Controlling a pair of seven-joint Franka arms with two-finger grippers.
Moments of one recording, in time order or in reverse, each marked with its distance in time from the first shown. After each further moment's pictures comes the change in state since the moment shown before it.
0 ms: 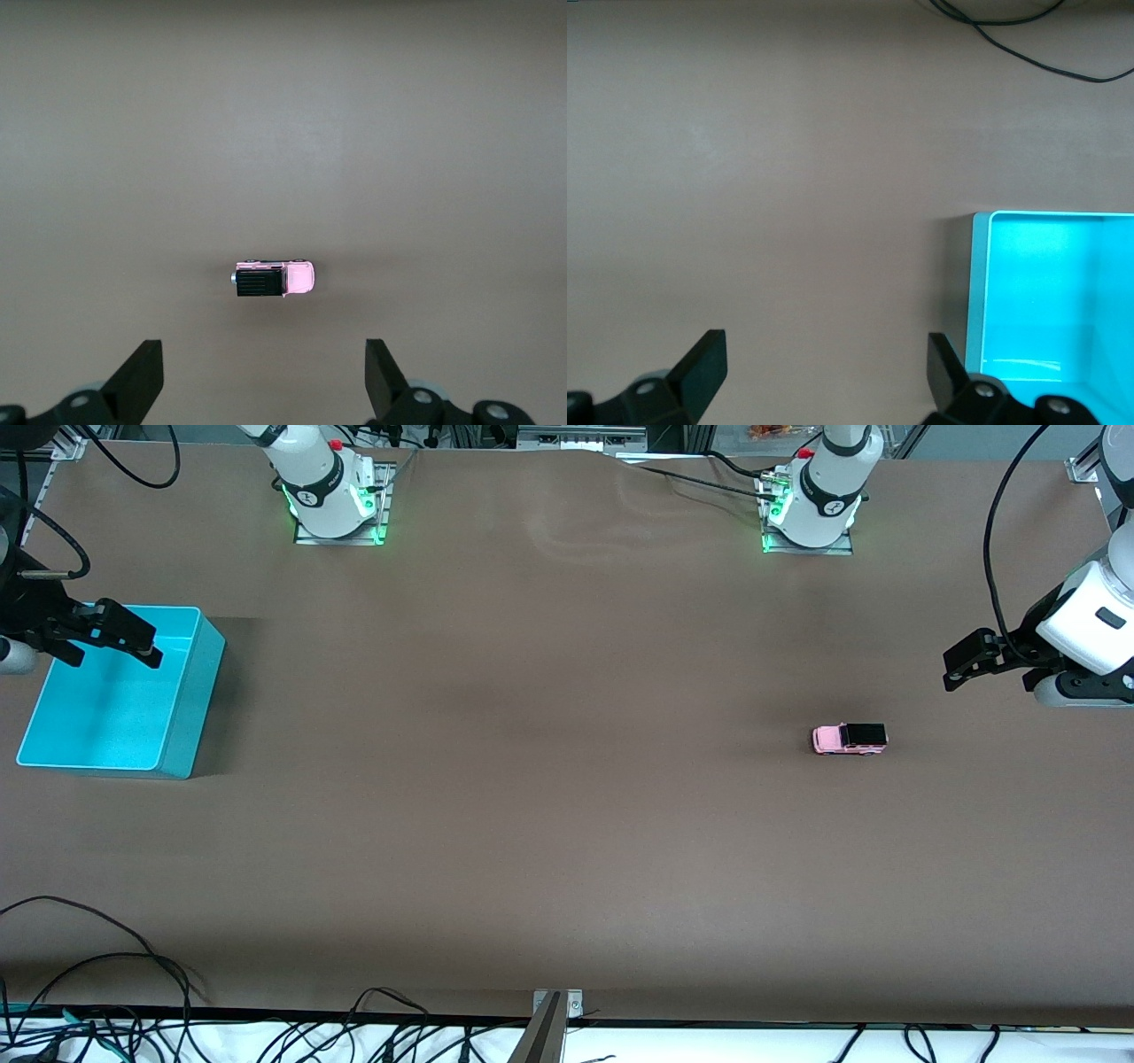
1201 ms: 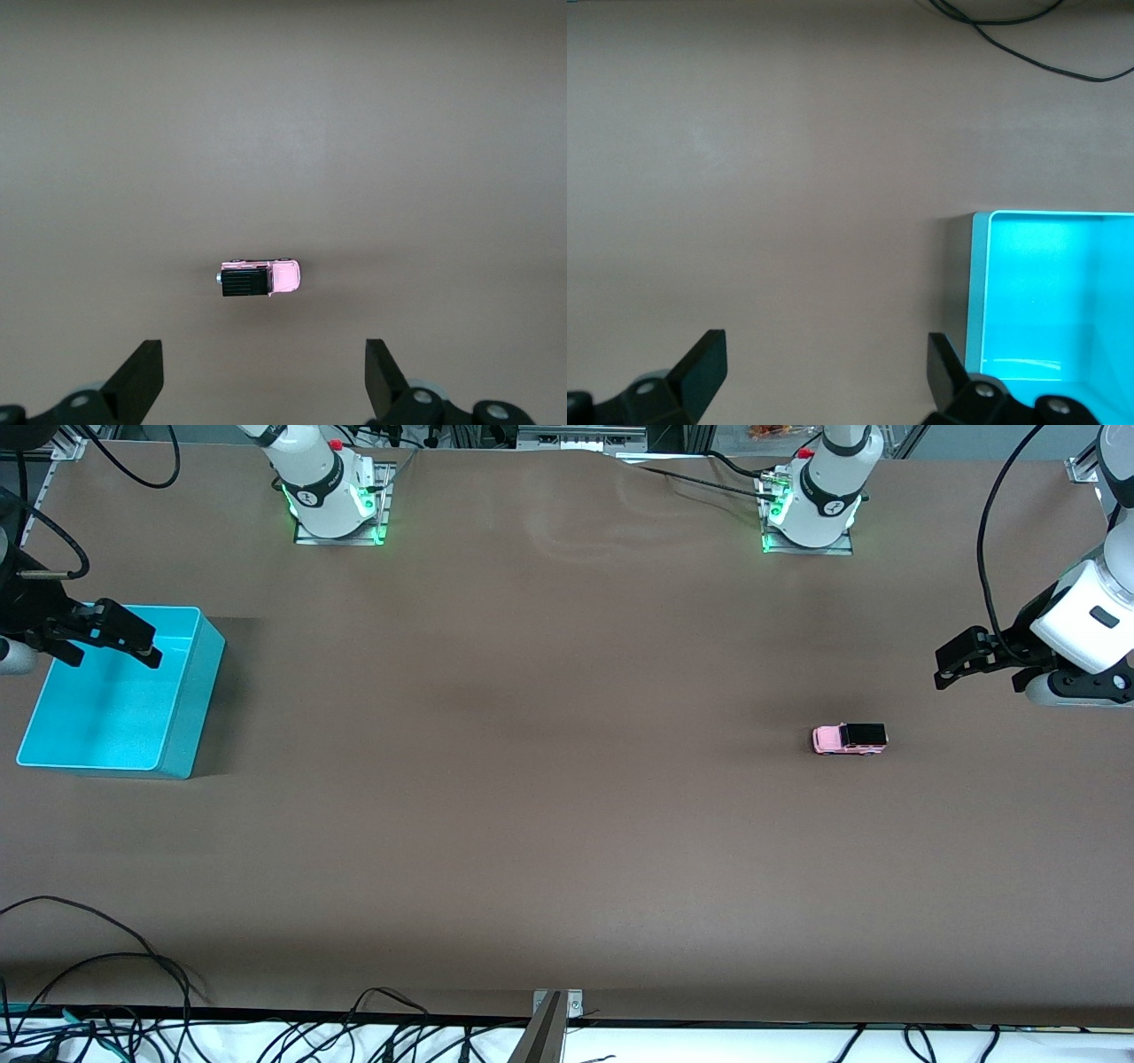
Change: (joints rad) left arm -0.001 0.001 -0.004 0.000 -0.032 -0.001 0.010; right arm 0.000 0.000 0.000 0.000 0.000 0.000 0.001
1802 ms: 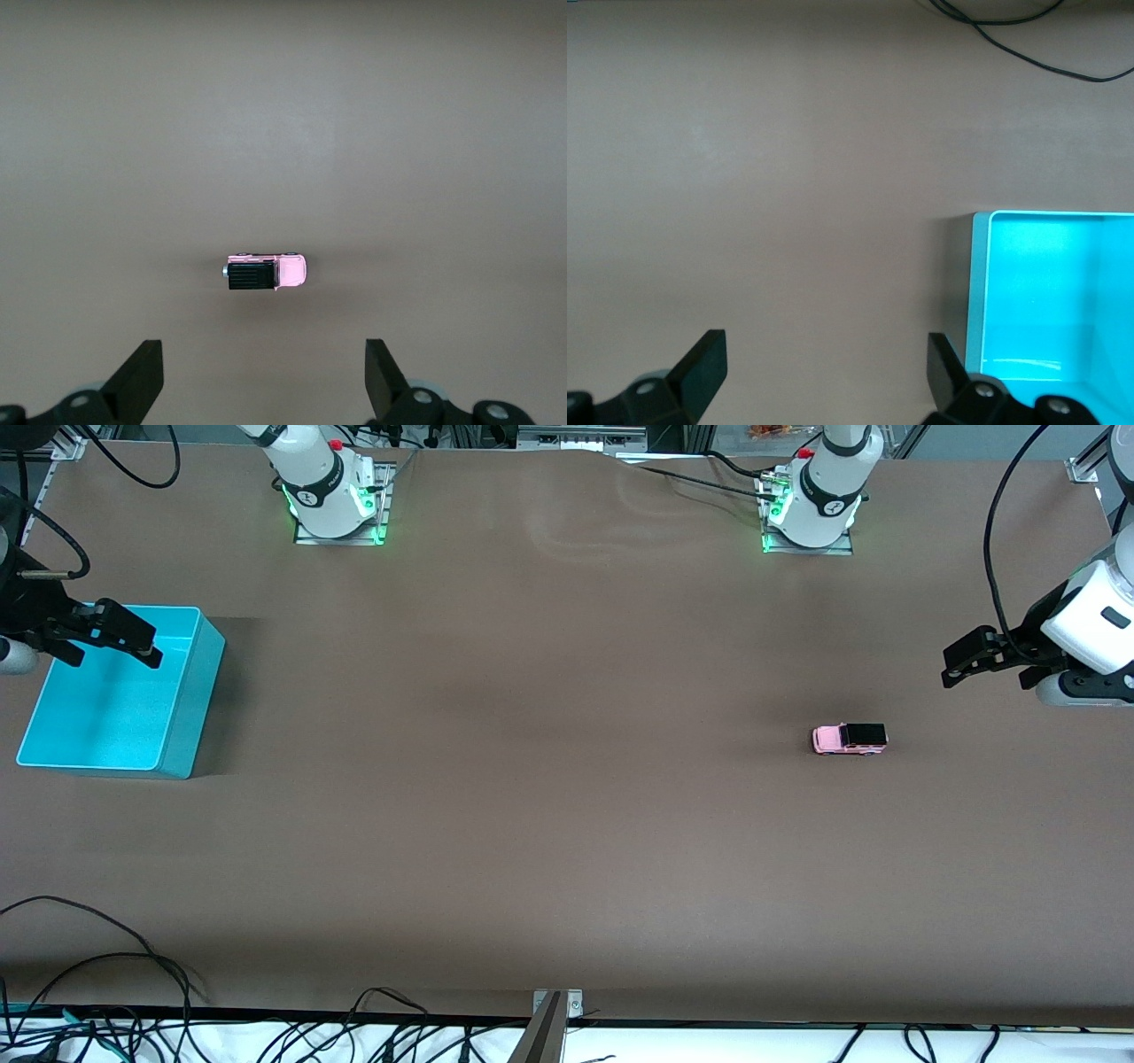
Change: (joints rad) left arm 0.009 0.000 0.011 0.004 0.000 -0.018 0.000; right arm 0.000 0.000 0.000 0.000 0.000 0.000 0.000
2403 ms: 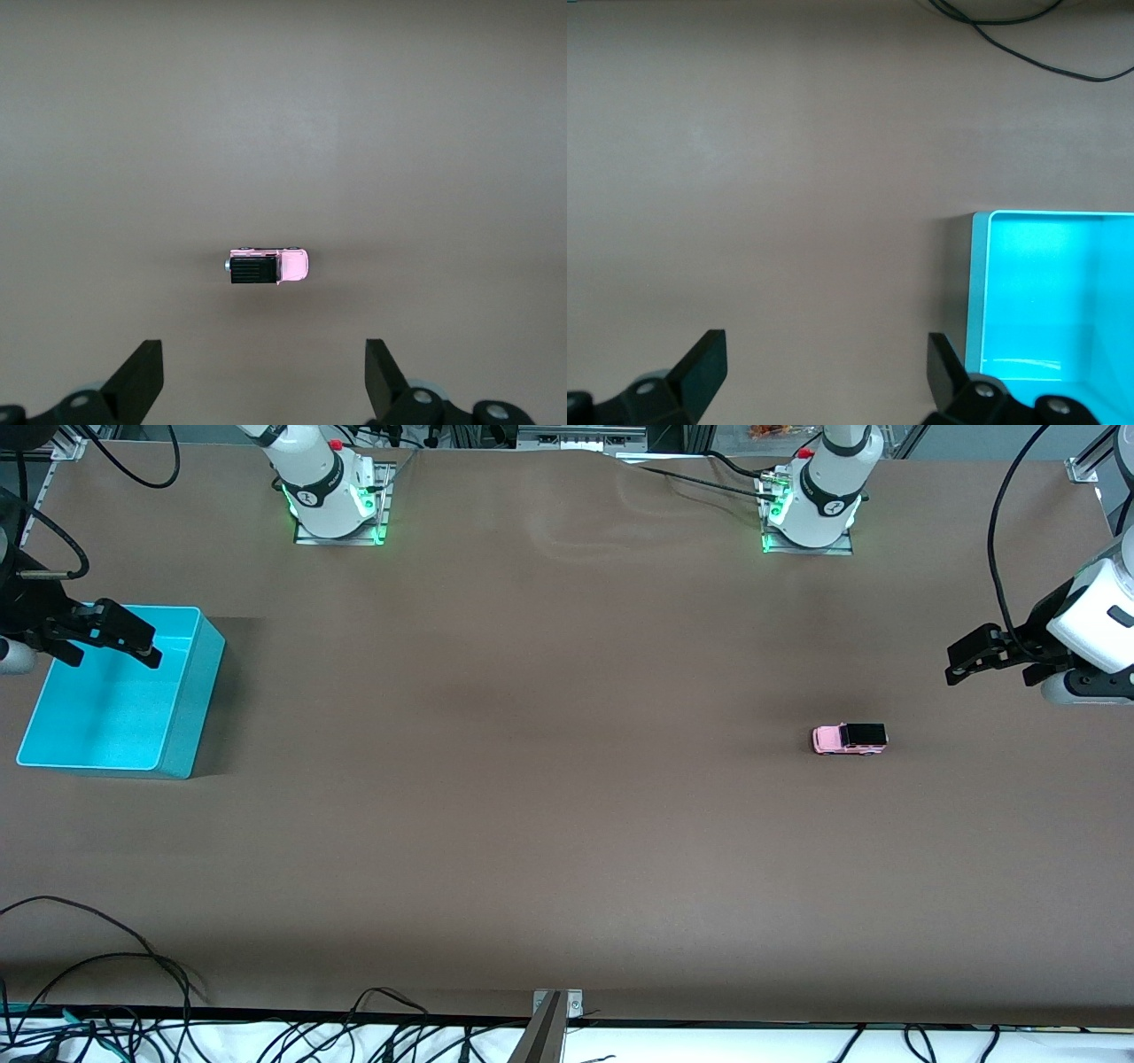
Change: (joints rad) left arm 0.004 0.000 0.002 0.005 0.000 -0.018 0.000; right arm -0.001 0.000 -0.001 0.000 0.000 0.000 0.000
